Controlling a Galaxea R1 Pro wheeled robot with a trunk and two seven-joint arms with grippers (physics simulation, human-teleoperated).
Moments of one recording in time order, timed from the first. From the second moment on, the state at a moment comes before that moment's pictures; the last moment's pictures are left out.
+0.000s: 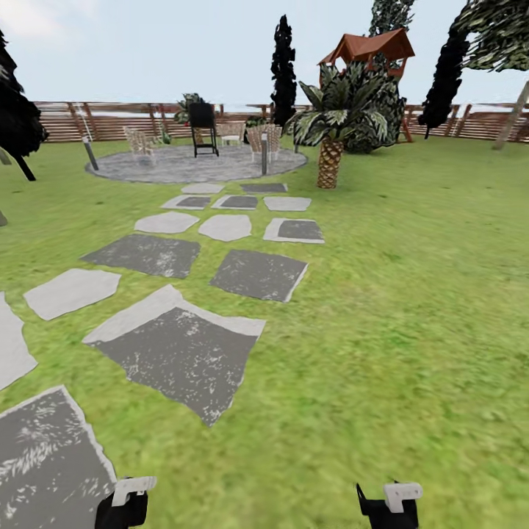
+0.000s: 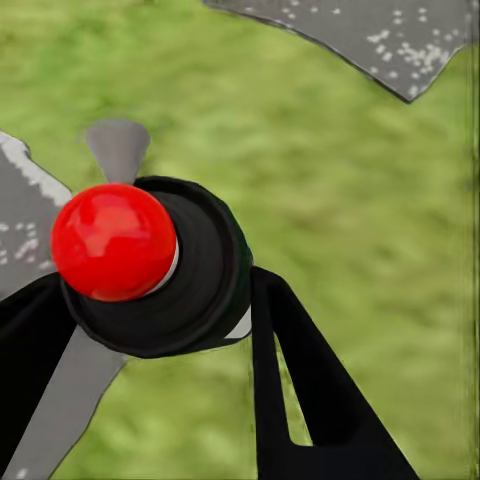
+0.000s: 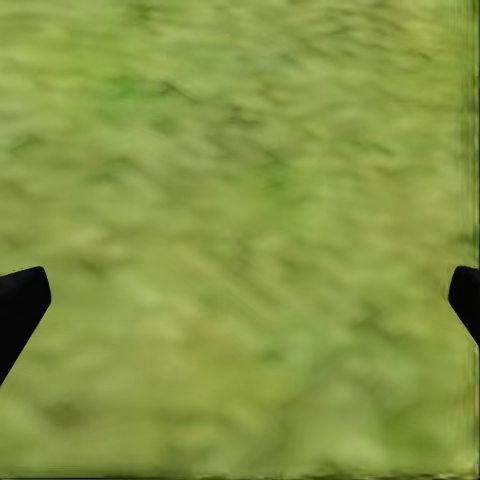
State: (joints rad) left arm -0.32 0.11 0.09 -0.38 0.00 -0.24 0.02; right arm -0.37 -0.09 0.00 -0.16 0.04 -0.57 0.00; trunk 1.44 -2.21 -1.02
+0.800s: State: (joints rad) left arm -0.32 0.11 0.09 -0.38 -0.01 -0.24 0.02; right arm -0.37 -0.08 0.00 -0.16 0.04 -0.57 0.00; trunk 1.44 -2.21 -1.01
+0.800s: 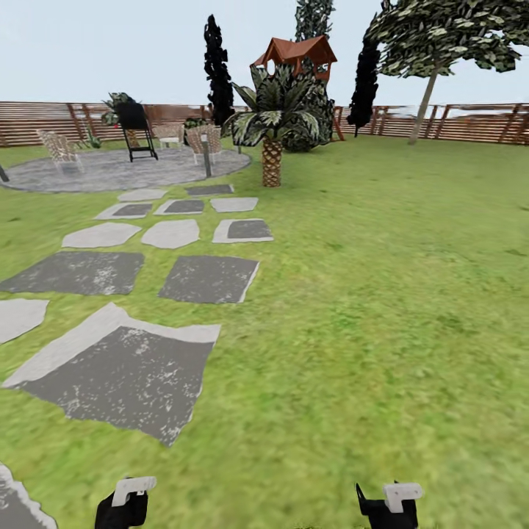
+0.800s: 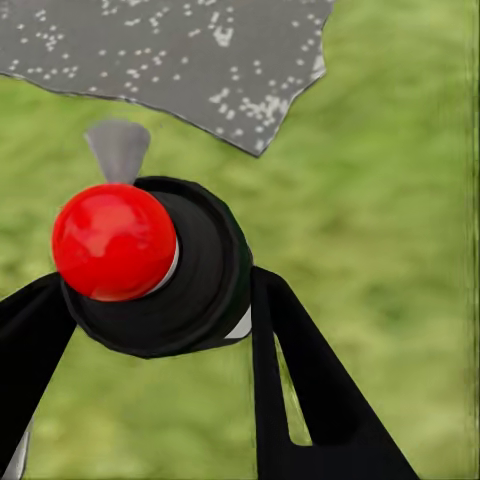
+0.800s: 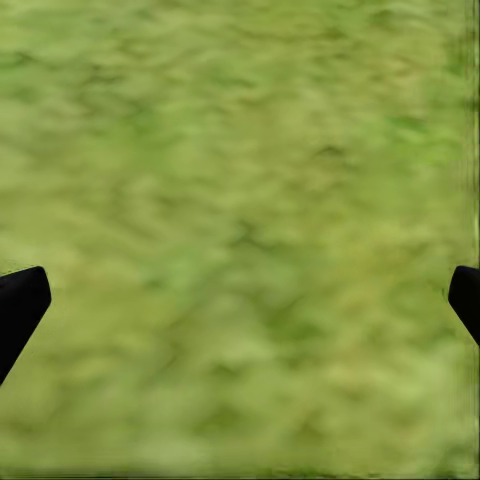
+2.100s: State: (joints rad) left arm -0.32 0.11 0.09 -0.37 -0.01 -0.24 0.02; right arm -0.37 -0.08 0.00 -0.16 0.04 -0.57 0.00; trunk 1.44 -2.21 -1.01
